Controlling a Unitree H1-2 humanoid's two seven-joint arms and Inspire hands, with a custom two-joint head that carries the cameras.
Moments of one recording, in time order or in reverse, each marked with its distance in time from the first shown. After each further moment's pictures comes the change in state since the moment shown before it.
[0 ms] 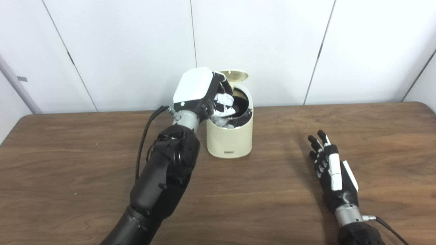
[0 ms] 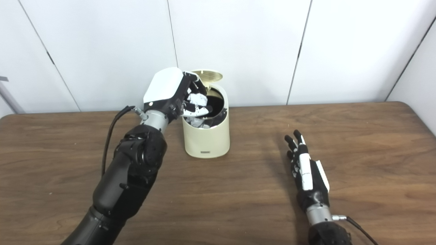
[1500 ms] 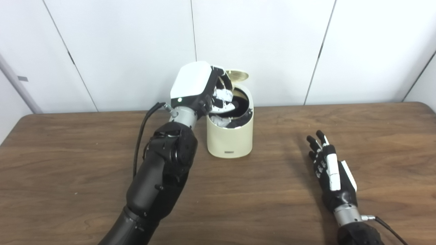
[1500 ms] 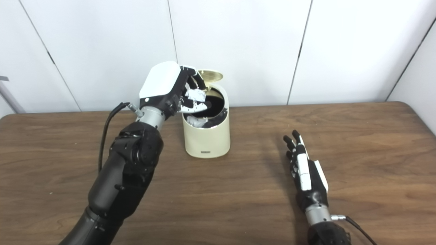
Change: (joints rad) left arm 0.000 0.006 0.020 -0.069 0.027 0.005 -0.047; right arm -0.001 0.000 0.012 -0.001 -0.024 0.002 -0.004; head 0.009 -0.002
